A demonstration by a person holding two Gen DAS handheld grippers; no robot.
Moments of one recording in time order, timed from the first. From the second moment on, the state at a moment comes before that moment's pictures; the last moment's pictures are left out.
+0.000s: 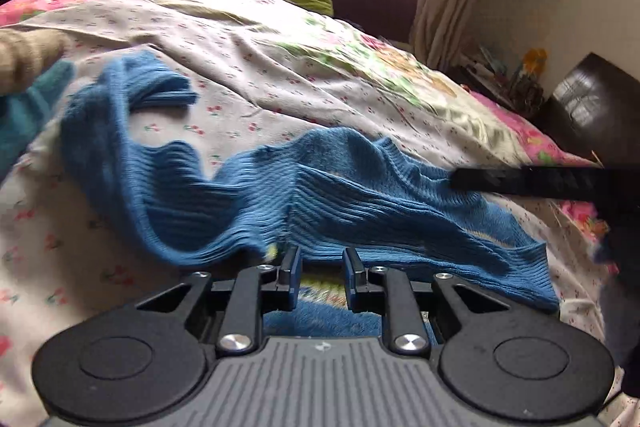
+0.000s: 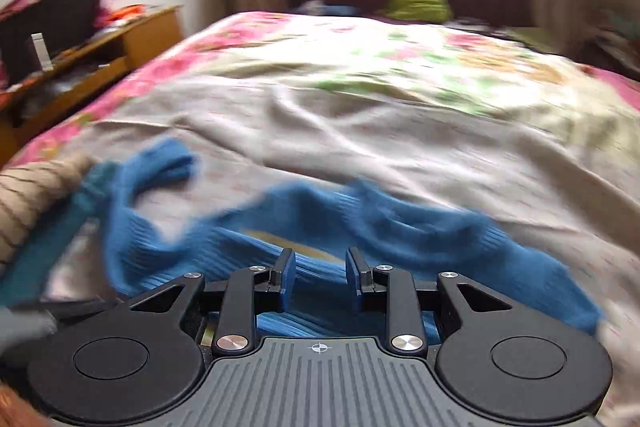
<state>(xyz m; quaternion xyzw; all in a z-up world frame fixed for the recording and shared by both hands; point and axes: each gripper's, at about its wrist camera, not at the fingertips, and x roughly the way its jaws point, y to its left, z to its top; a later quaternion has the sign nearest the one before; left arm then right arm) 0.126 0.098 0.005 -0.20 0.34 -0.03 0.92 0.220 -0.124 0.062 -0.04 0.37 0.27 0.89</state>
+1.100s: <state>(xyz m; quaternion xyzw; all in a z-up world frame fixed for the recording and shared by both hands) 0.116 0.163 -0.008 -0.26 0.30 0.03 0.92 0.308 0.104 0.038 -0.02 0.46 0.40 0.79</state>
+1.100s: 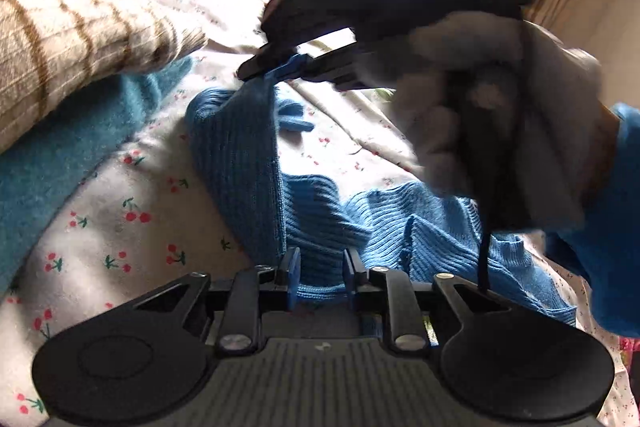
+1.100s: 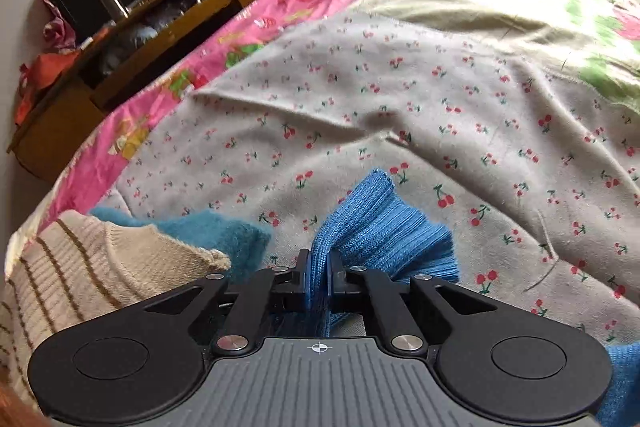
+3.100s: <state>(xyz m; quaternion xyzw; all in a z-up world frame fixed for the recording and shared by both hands) 0.134 0.023 0.018 -0.01 0.32 -0.05 0.95 0.192 -0.332 0.017 0.35 0.28 0.11 0.89</state>
